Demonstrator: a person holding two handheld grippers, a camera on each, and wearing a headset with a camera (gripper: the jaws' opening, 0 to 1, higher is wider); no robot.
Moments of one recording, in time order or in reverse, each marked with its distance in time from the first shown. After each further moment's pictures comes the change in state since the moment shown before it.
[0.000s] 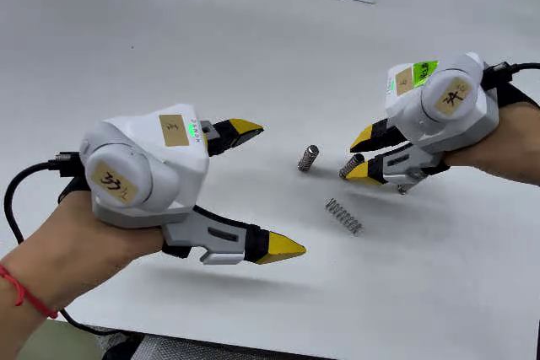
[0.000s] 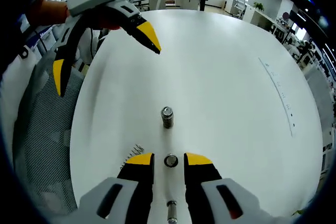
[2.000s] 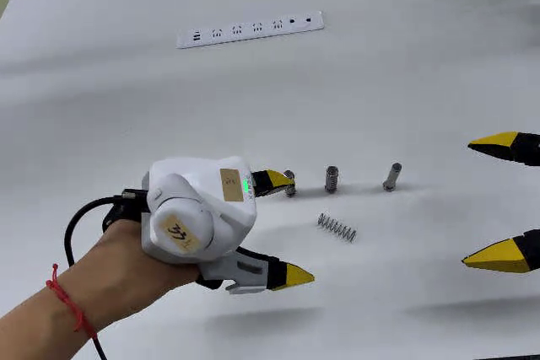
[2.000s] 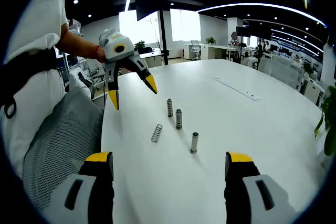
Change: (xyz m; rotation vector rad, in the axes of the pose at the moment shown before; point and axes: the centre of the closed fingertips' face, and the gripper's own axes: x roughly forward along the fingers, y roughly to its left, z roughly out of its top) left arm 0.052 -0.041 -0.002 0.358 0.328 -0.194; right arm -0.117 0.060 -0.105 0.285 -0.533 -0.181
